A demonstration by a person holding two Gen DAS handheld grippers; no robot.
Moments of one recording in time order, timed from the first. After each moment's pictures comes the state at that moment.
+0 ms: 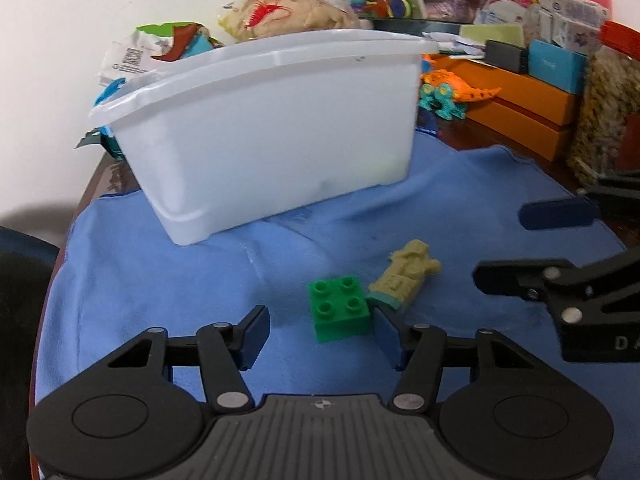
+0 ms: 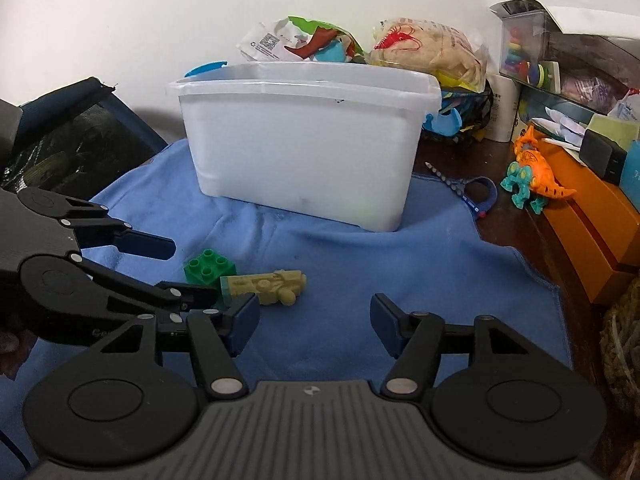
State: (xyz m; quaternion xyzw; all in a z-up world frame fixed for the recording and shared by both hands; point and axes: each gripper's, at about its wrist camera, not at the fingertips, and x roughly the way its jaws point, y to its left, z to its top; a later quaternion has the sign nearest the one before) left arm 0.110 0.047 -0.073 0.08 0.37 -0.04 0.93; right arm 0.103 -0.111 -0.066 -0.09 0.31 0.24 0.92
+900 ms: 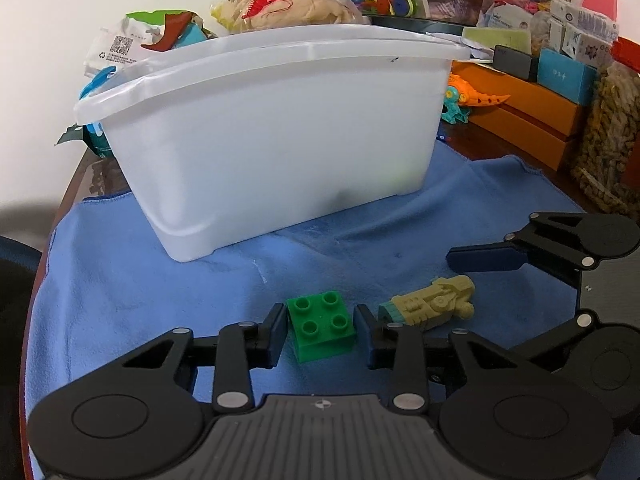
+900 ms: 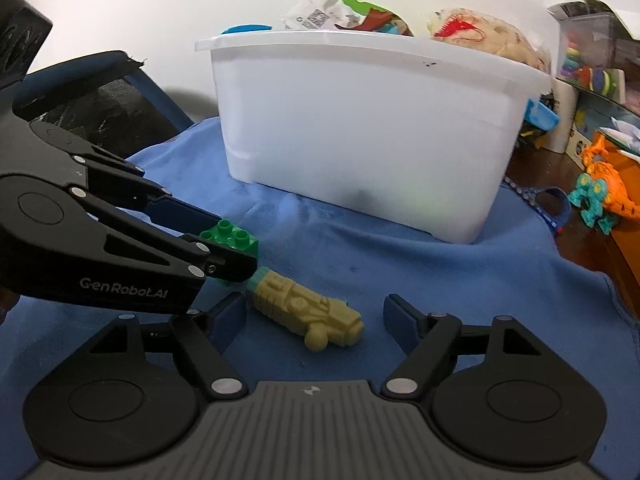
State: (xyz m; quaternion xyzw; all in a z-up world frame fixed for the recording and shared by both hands) left arm 0.138 0.070 -0.076 0.06 0.38 -0.08 0.92; right arm 0.134 -0.065 -0.103 -0.11 0.30 0.30 0.90
